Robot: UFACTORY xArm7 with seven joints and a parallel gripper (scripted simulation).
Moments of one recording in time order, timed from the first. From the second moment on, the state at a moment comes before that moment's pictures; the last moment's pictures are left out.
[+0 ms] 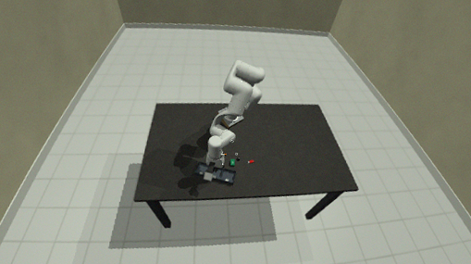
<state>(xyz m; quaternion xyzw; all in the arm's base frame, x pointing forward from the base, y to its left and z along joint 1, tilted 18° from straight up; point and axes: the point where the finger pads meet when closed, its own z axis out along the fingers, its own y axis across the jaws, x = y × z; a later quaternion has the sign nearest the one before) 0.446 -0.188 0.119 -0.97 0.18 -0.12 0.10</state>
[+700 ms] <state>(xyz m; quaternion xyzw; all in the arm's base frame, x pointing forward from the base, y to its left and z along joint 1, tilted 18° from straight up) 0.462 -0.143 0.137 -0.97 0.18 -0.12 0.10</state>
